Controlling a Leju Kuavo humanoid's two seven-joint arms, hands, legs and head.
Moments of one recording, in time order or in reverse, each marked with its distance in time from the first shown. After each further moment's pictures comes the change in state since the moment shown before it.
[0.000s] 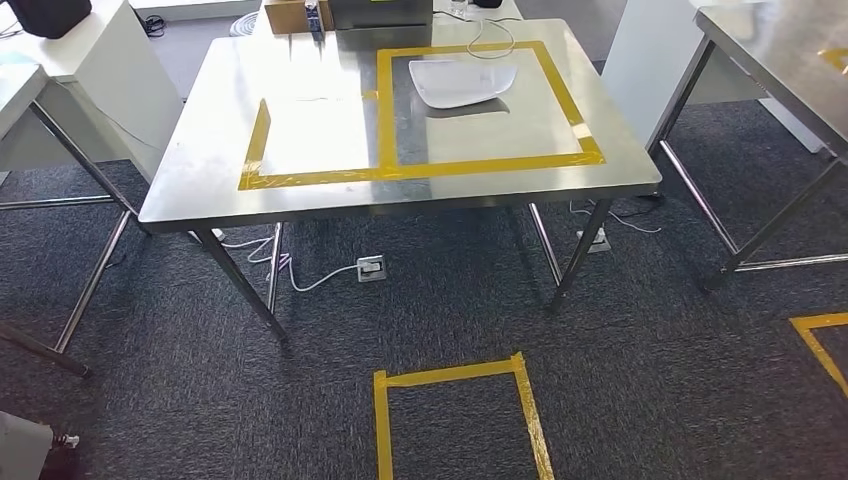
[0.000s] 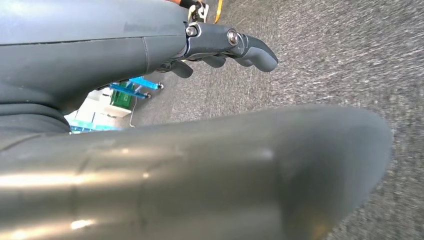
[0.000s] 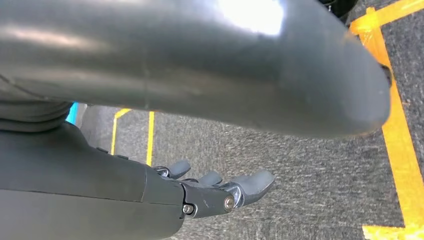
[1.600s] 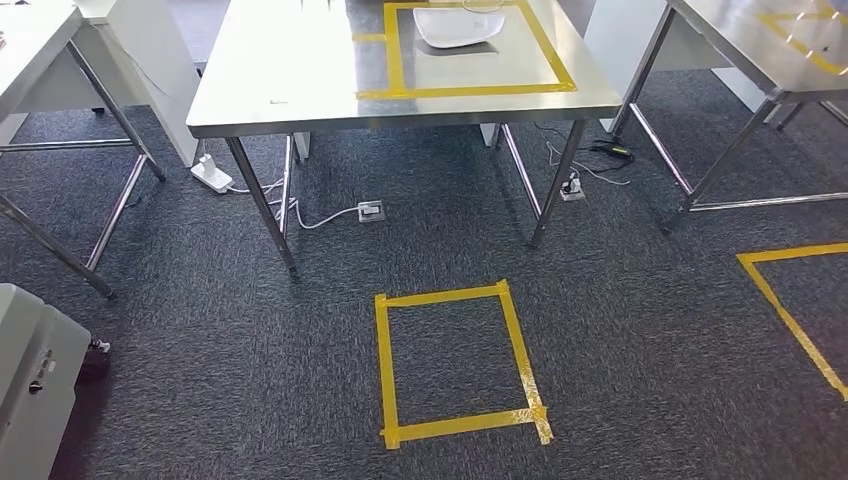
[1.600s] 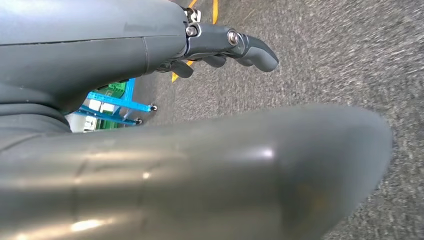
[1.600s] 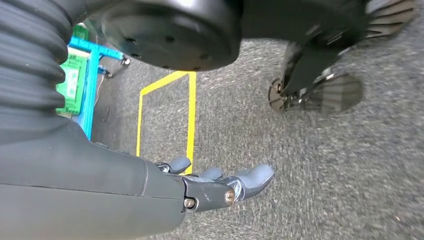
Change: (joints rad) left arm -0.022 -0.082 -0.045 -0.003 -0.107 0.000 0.001; right arm -0.019 0.044 0.043 0.038 0.104 -0.009 0.003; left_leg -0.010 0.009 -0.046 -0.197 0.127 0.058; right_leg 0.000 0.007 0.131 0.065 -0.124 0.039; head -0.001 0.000
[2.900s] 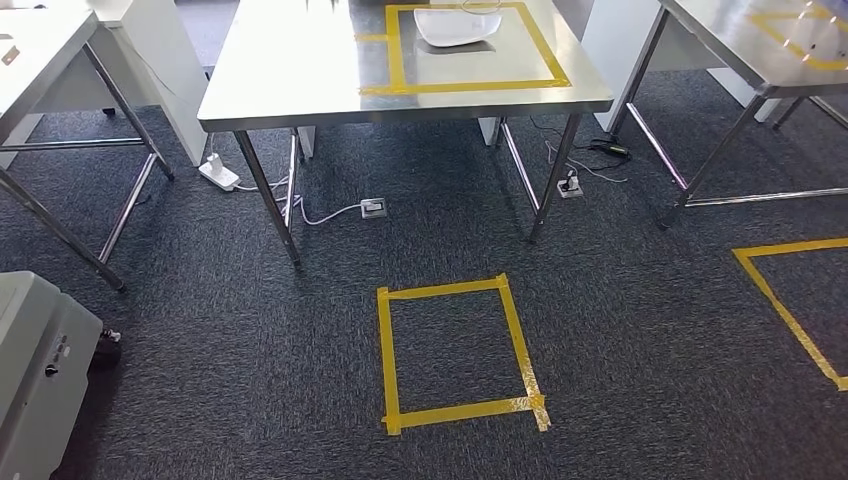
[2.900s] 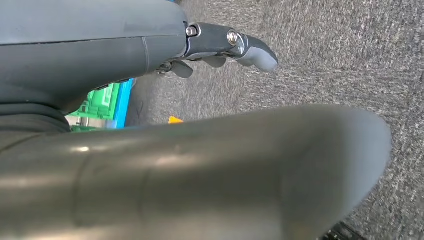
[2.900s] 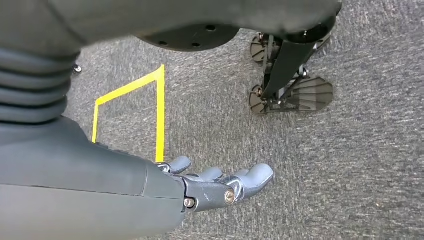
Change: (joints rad) left arm 0.228 0.146 -0.292 -0.201 0.846 0.000 -0.015; right arm 0.192 -0.083 0.035 -0.193 -0.204 0.060 -0.190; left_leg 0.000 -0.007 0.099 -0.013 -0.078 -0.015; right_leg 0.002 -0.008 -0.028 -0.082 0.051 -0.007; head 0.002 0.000
